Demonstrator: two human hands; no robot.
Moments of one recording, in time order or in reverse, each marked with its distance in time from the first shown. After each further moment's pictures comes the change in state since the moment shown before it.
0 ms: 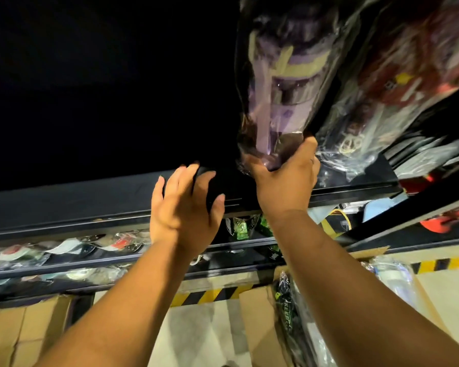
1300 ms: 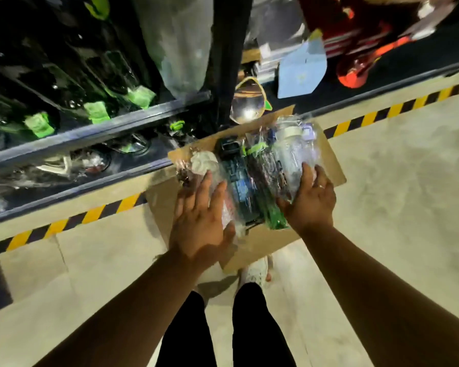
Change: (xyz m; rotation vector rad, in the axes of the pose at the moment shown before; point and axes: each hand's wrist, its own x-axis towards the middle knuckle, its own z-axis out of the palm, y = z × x) left_hand -0.225 0.250 0.140 -0.250 -0.535 0.361; right_hand -0.125 0.392 -0.237 -0.875 -0.364 0.296
